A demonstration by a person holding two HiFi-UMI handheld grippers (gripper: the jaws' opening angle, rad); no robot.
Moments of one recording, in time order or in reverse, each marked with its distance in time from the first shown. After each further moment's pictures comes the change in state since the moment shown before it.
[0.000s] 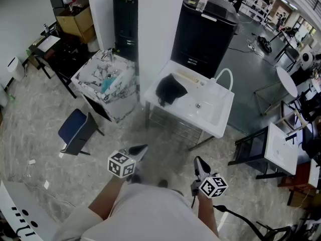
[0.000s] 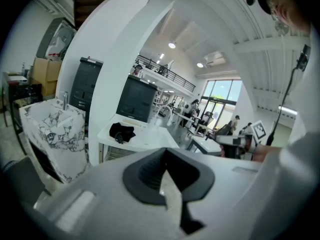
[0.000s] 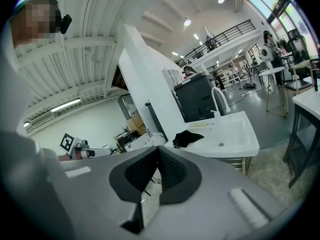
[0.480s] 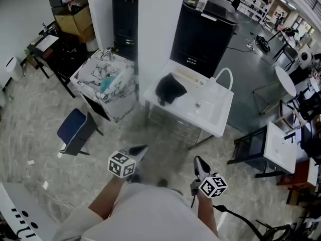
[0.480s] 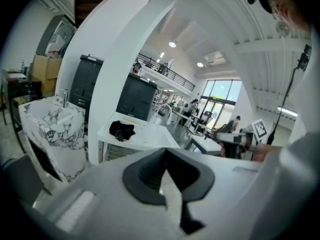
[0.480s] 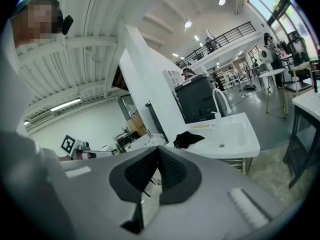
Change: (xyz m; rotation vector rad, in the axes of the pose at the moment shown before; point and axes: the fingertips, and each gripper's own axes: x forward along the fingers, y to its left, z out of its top) left arm -0.003 0.004 -0.007 -0.010 0.013 -0.011; right arm 0.001 0.010 0.000 -0.010 -0.012 -0.003
